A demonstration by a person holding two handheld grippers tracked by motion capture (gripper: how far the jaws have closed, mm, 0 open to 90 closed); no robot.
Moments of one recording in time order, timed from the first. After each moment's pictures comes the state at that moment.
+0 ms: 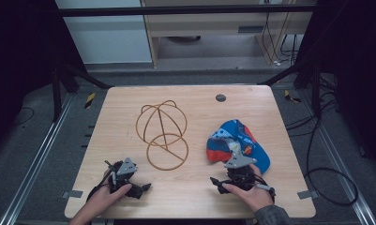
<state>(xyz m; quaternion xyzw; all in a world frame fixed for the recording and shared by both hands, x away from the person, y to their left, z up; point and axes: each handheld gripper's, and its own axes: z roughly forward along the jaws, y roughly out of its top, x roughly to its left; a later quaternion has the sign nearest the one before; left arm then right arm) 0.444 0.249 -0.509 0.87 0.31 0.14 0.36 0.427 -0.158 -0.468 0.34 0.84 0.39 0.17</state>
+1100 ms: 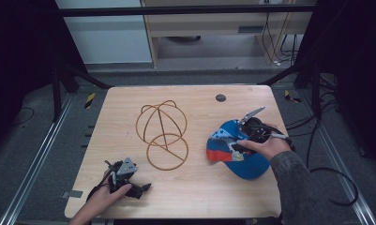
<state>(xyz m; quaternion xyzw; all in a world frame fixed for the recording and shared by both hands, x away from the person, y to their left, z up) 0.444 0.249 -0.509 0.87 0.31 0.14 0.36 0.532 -0.204 -0.396 0.38 0.89 0.24 0.12</state>
